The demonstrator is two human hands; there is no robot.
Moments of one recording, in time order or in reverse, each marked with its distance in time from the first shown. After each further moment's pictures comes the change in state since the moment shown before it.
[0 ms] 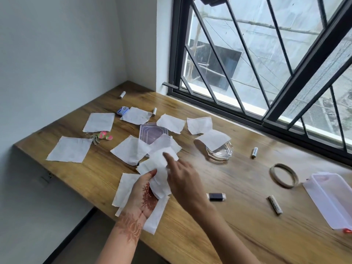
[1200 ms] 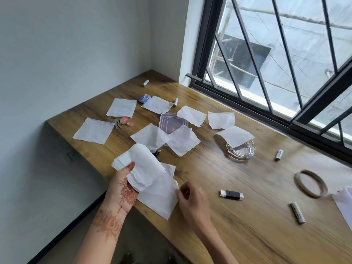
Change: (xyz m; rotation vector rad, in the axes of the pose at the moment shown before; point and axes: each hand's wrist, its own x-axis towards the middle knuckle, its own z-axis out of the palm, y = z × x) left_hand -0.021 0.024 -0.071 0.032 0.337 0.299; right_hand -0.058 -0.013 0.047 0.365 -0.273 0.638
